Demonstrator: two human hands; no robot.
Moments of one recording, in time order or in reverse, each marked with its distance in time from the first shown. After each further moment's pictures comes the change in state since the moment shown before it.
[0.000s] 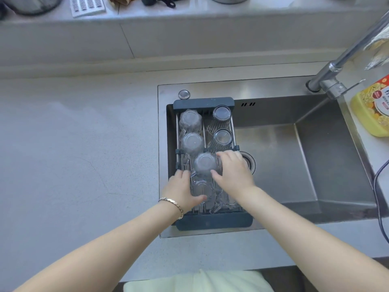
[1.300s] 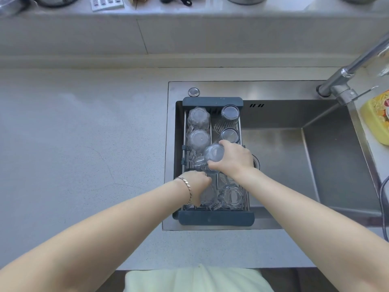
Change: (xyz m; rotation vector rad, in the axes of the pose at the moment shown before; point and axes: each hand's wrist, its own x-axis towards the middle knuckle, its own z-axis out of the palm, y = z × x) left_hand 0.018 0.022 -0.019 0.567 -0.343 0.385; right_hand 0.032 -0.015 -0.012 -0.074 -0.119 0.122
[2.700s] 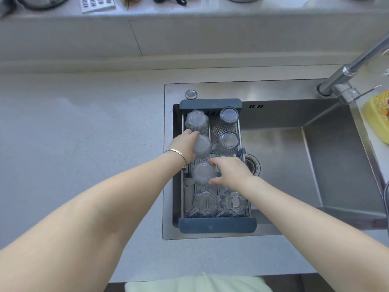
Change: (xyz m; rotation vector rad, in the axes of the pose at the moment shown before) left_hand 0.044 -0.068 -0.038 -0.419 0.438 -0.306; right_hand 0.001 0.009 0.008 -0.056 -0.288 -0.224
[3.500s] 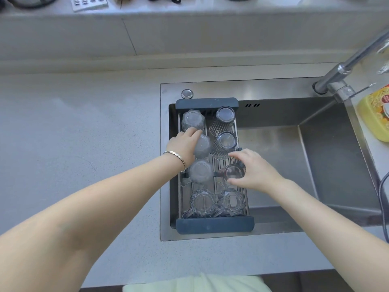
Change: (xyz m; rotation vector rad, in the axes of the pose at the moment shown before) left_hand -0.007 0.007 0.001 0.183 0.045 0.094; right_hand -0.034 0.043 -0.016 0.141 0.134 0.055
